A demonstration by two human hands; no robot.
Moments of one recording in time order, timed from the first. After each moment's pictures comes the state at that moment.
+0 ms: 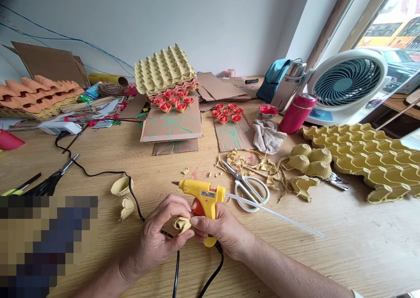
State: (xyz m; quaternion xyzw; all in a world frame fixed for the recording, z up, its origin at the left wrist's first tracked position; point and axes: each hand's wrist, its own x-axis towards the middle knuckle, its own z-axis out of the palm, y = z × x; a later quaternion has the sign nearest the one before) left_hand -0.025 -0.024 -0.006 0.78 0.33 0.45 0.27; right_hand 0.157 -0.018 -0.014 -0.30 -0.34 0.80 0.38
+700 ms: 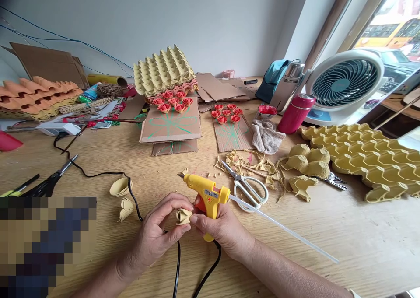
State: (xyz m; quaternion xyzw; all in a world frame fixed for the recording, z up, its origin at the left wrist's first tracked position) left_hand -0.023 -0.020 -0.008 0.73 0.35 0.47 0.34; right_hand 0.157 -0.017 -0.016 -0.32 -0.38 0.76 0.43
